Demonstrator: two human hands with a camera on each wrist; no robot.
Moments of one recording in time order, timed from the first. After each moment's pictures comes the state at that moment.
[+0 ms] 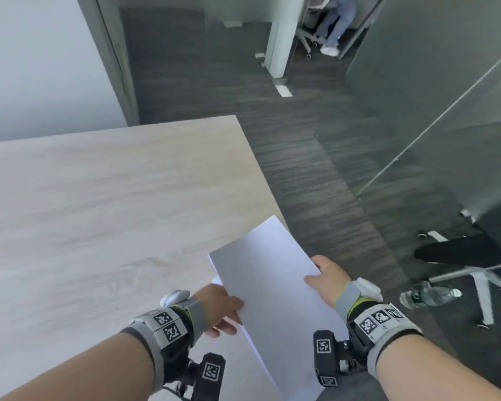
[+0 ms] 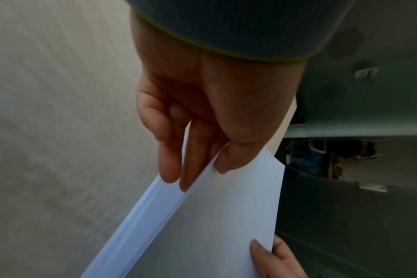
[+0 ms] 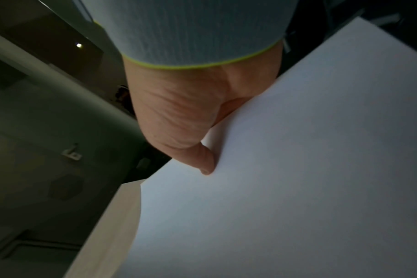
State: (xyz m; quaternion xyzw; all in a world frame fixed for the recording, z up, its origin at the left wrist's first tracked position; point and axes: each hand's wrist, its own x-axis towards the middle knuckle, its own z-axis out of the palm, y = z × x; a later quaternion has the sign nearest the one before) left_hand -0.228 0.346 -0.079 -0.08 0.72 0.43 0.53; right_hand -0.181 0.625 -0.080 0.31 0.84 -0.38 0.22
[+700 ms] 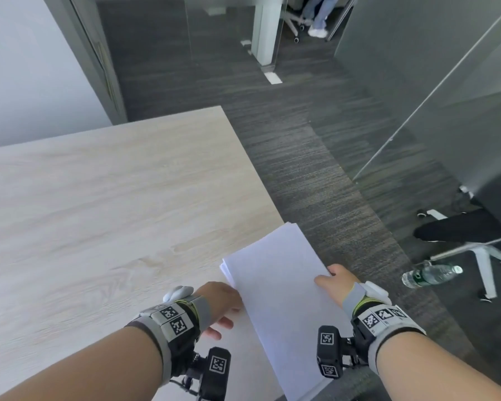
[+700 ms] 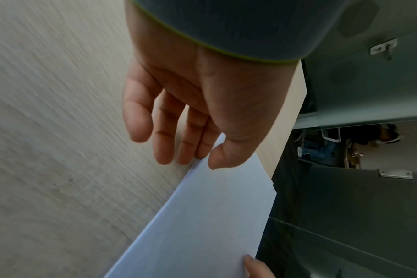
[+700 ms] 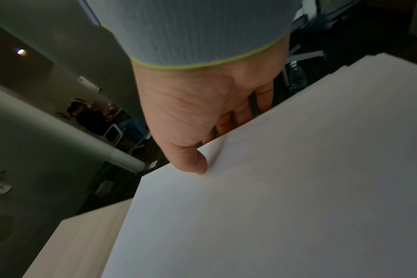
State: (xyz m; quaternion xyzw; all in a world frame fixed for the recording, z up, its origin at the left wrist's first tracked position) left_hand -0.227 0.369 -0.075 -0.09 0.76 0.34 0.55; right_hand -0.147 0.657 -0.119 0.43 0.80 -0.34 0.24
